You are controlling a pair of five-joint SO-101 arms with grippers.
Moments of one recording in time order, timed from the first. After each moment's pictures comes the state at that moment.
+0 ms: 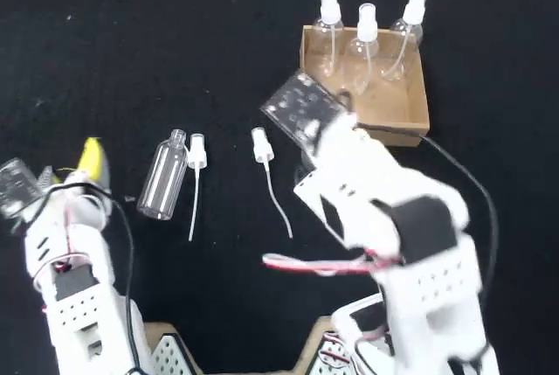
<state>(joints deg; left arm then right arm) -30.2 -74.8 92.8 8.7 11.2 -20.9 -50.3 22.7 84.7 24.5</state>
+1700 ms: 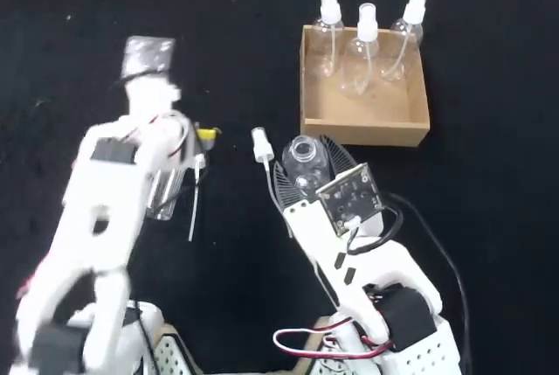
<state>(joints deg) 2.1 -26.6 34.9 51.4 -1.8 -25.0 -93.3 71.6 49.5 9.5</state>
